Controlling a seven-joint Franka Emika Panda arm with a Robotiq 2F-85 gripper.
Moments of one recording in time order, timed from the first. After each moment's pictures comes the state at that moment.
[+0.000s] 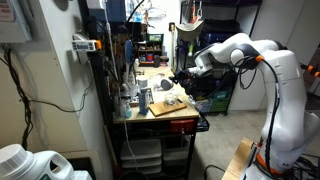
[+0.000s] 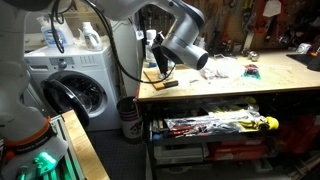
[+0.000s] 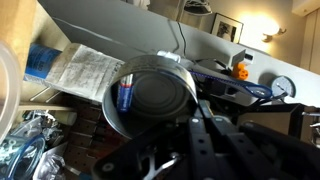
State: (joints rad) arm -0.34 0.46 -0.17 -1.75 1.45 1.25 -1.01
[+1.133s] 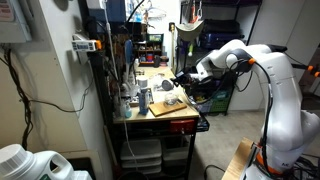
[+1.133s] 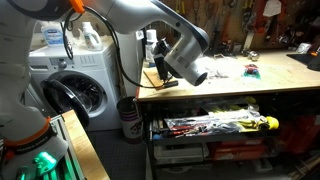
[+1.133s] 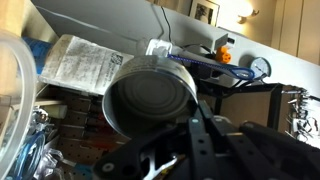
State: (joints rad) arm -0.36 0.56 -0.18 -1.75 1.57 1.15 -1.04
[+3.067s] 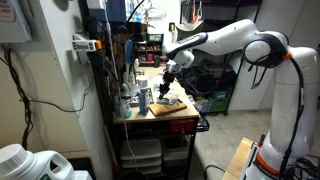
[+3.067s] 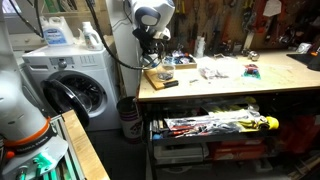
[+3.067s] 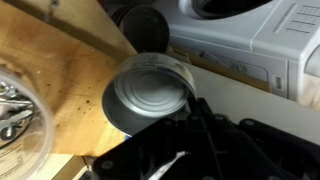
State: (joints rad) arm -0.02 0.25 -0.06 -1.79 0.65 1.86 -0.60
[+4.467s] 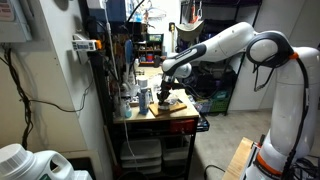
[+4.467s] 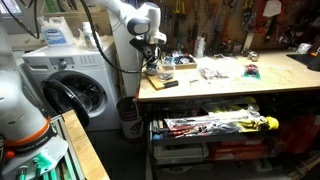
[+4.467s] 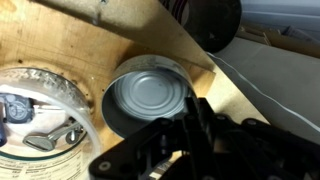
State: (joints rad) arm -0.01 0.23 0.05 -1.95 0.38 2.25 -0.29
